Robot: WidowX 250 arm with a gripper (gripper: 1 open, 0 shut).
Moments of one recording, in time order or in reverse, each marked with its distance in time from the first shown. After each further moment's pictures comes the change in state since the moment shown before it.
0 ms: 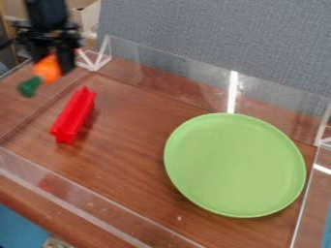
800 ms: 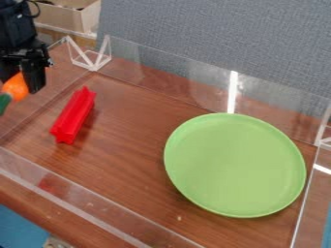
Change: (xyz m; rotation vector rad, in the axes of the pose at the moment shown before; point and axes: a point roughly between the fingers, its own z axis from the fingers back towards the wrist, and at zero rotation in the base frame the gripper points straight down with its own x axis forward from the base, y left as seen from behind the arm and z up) arm -0.019 0.013 -0.014 0.020 0.016 0.029
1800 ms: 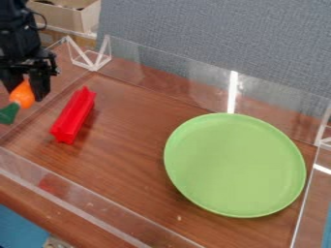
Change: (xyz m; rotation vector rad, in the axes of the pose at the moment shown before) arm 0.007 0.000 -0.023 0.034 0.011 0.096
